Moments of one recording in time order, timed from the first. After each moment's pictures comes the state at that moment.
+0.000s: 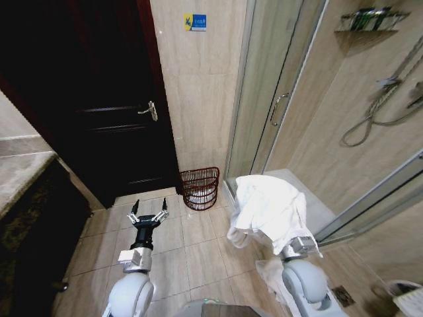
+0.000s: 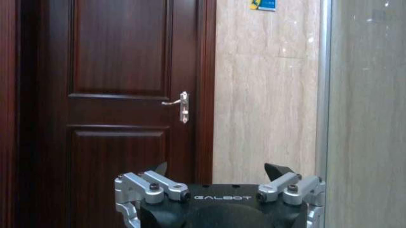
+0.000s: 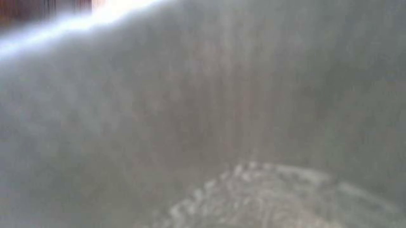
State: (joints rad) left arm 1.72 -1.39 -0.51 -2.23 -0.12 -0.12 -0.24; right arm -1.55 1.27 0.47 2.17 0.23 0.04 0.13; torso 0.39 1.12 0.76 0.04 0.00
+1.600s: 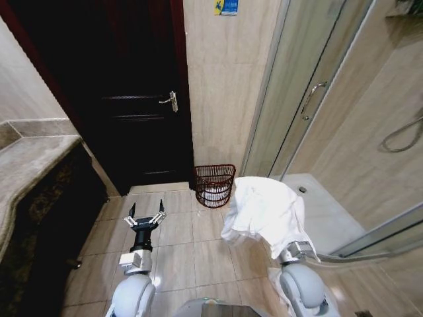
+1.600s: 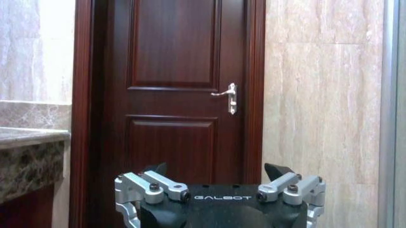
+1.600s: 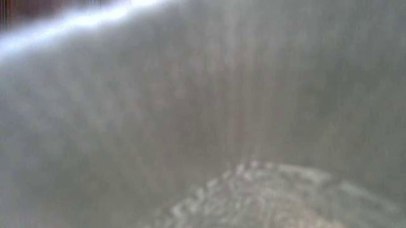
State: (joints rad) left arm 1.71 -1.39 -0.49 -2.18 -0.11 -0.19 -0.30; right arm -1.58 1.30 0.46 2.16 0.19 0.08 0.11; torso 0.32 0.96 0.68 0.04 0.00
